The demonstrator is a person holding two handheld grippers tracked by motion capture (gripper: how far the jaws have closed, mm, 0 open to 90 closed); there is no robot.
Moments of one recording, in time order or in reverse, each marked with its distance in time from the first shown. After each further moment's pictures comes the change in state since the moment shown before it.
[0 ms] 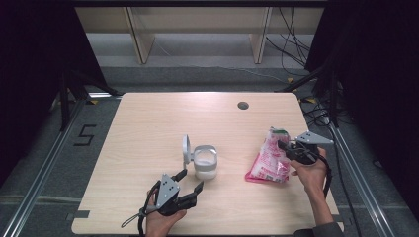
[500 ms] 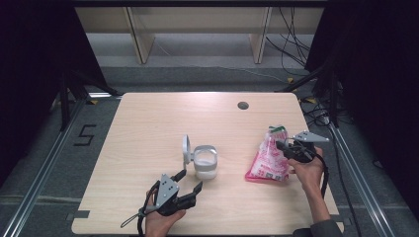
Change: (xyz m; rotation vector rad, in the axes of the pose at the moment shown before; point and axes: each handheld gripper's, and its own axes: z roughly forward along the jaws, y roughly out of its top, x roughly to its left) left arm 0.000 -0.001 0.000 0.005 0.002 -0.011; right arm -0.011 -0.006 0.016 0.042 0.007 0.021
